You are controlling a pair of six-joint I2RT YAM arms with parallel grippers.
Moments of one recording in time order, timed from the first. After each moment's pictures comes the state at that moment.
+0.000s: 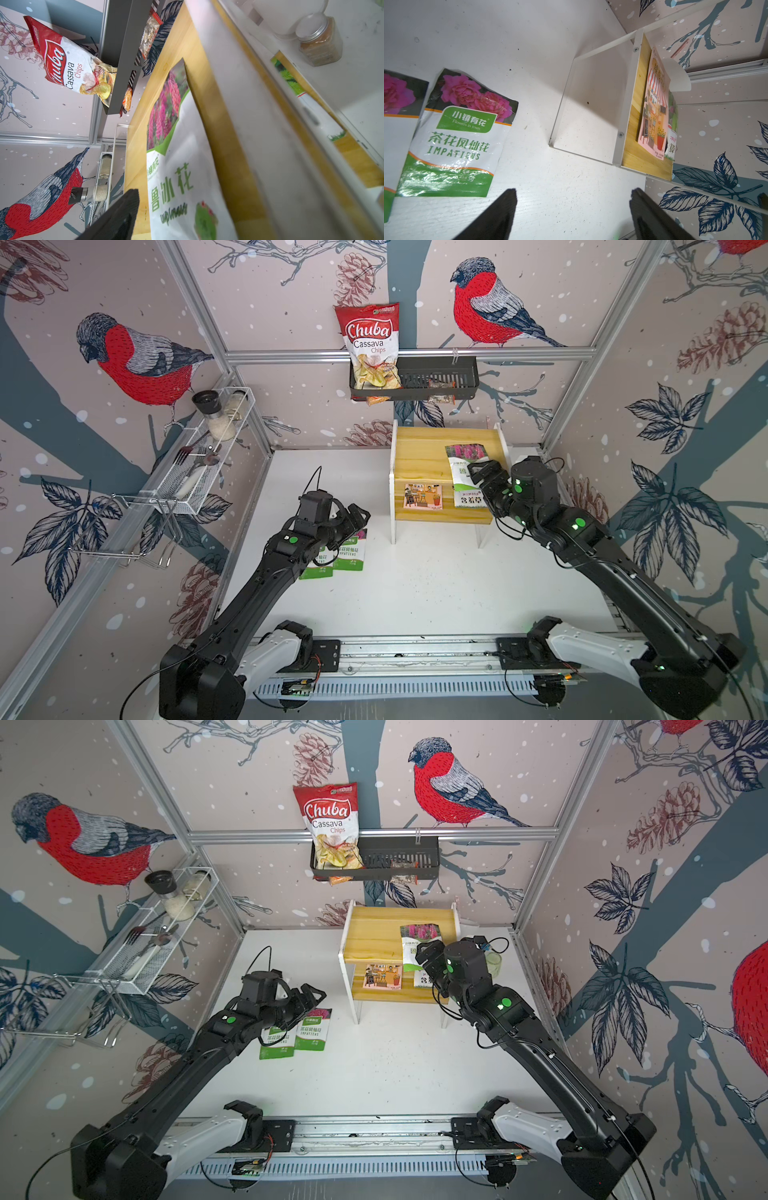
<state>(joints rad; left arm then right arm) -0.33 1.04 0.83 -0.52 0.29 -0.91 0.65 1.10 1.23 -0.57 0.20 1.20</state>
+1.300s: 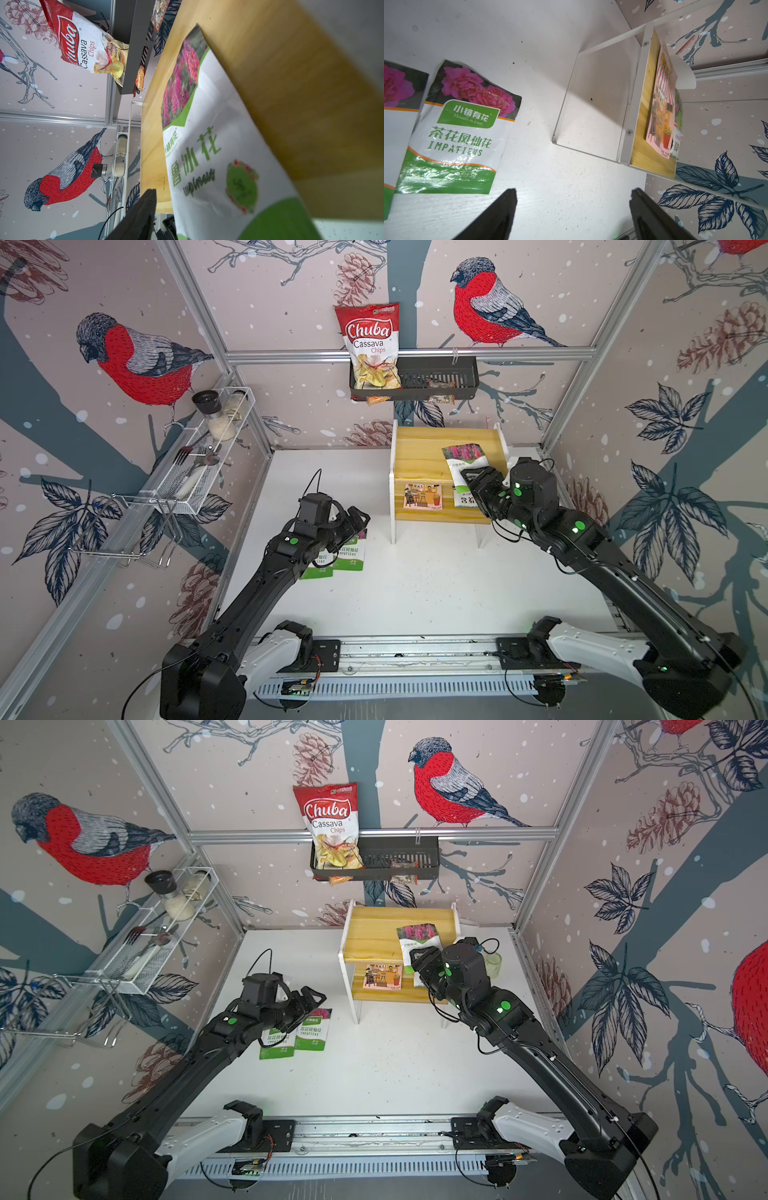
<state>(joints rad) -0.32 1.04 0.80 -0.50 0.31 -0.91 0.69 1.08 1.23 -0.55 0.13 1.24</state>
